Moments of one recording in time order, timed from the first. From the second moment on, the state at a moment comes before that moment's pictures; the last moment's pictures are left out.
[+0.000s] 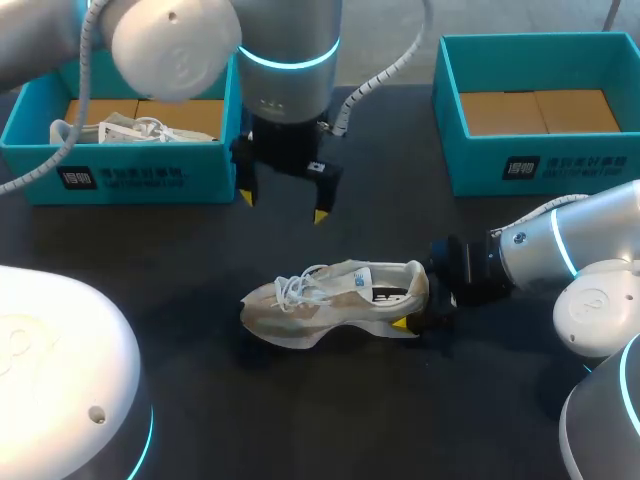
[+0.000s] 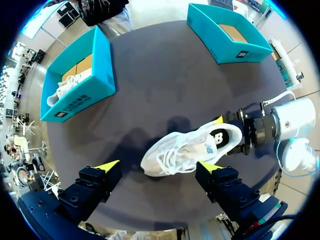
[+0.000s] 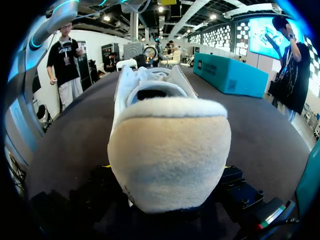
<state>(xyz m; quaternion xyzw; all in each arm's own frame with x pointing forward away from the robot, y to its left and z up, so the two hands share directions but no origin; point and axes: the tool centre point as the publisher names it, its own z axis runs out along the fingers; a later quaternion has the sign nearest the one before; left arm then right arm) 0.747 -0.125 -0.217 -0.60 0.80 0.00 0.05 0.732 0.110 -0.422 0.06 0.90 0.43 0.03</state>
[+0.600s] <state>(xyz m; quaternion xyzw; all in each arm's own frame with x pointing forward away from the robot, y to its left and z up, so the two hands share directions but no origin) 0.727 -0.136 -0.234 -0.58 0.82 0.01 0.02 0.732 0.110 -0.422 0.06 0.90 0.43 0.03</state>
